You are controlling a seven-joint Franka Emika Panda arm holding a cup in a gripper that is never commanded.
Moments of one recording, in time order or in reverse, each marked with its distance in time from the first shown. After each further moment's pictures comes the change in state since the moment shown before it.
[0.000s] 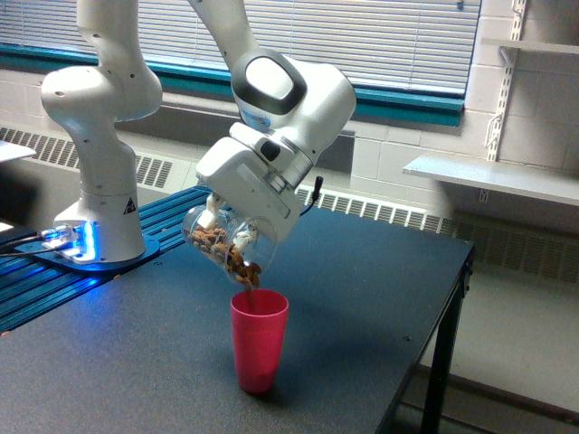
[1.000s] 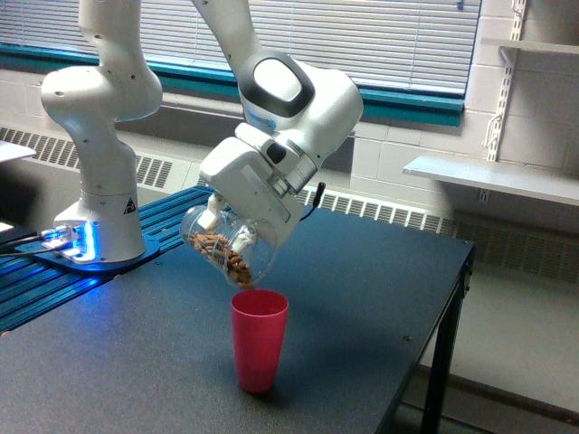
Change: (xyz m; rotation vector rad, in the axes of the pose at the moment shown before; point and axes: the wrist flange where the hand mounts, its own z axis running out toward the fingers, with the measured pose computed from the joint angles) arm 0.012 -0.005 0.003 -0.048 0.029 -0.030
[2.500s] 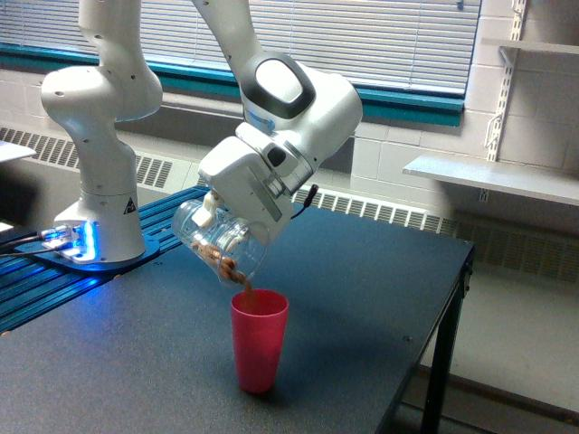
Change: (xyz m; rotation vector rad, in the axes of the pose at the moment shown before) arm -0.003 0.005 0.003 -0.057 -0.001 -0.105
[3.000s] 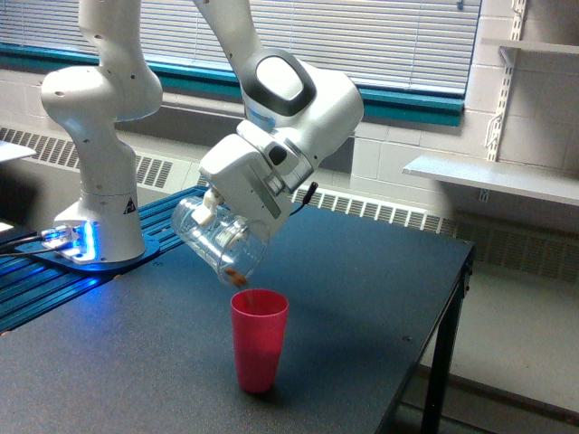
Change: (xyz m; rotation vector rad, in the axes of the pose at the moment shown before) arm 0.002 0.003 -0.002 -0.006 -0.008 -0.032
